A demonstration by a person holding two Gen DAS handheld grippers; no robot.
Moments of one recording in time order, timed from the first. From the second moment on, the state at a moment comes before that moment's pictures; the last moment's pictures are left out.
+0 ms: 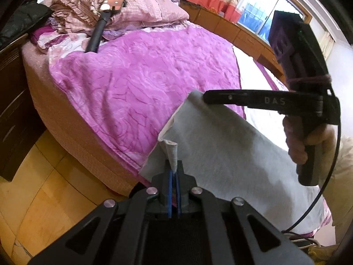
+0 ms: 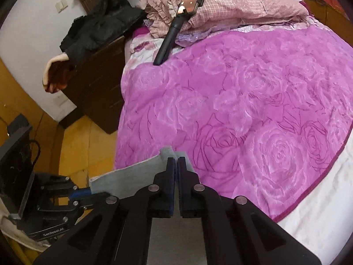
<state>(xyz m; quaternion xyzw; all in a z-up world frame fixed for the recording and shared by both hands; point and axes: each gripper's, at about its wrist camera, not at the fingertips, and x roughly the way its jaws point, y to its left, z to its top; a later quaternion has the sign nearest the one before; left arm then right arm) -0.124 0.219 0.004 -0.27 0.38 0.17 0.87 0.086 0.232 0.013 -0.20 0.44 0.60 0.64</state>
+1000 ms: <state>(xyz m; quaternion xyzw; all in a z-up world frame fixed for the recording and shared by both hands) -0.045 0.183 0.023 -0.14 0.43 0.13 0.88 0.111 -0.043 0.013 -0.04 0.50 0.28 0.82</state>
